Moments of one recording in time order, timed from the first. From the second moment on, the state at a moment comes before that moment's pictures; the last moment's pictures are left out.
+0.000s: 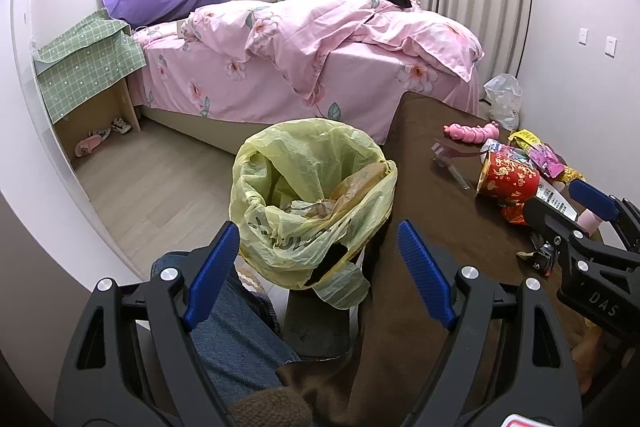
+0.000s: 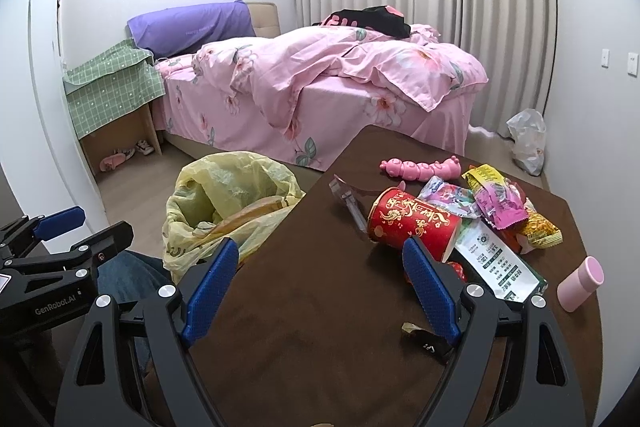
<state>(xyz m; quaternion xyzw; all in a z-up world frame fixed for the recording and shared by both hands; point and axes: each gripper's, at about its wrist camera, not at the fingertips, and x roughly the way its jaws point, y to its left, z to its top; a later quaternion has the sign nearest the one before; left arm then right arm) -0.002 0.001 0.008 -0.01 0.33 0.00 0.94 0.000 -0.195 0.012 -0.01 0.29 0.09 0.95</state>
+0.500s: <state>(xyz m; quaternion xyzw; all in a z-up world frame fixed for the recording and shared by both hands) -0.001 -0.001 0.005 -0.01 0.33 -0.01 0.94 -0.002 -0.195 0.008 -0.01 0.29 0.09 0.95</state>
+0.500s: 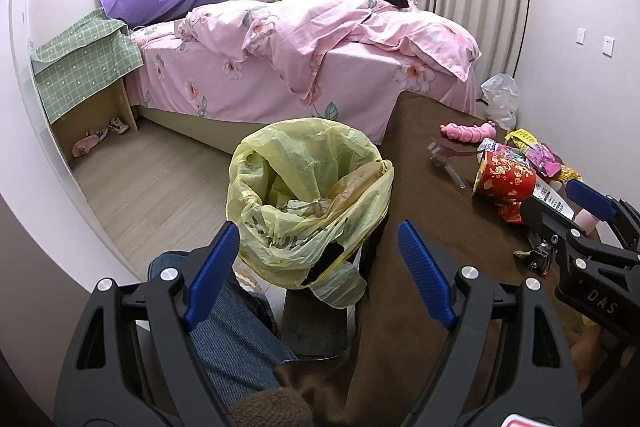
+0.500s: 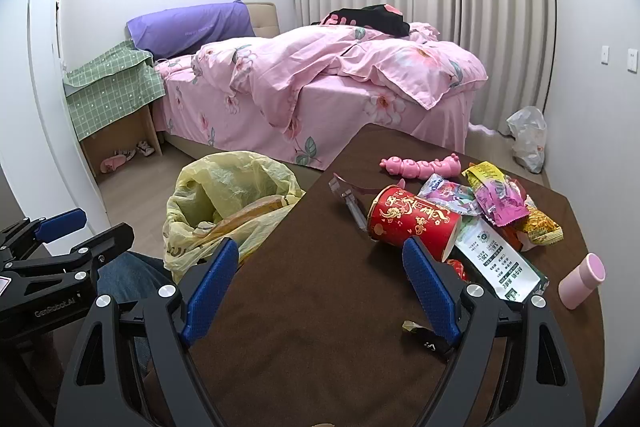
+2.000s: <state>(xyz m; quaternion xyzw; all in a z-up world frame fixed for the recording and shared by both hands) -0.004 0.004 0.009 -0.01 0.32 -0.01 0.95 0.001 -0.199 0.008 -0.01 0.29 0.08 0.95</state>
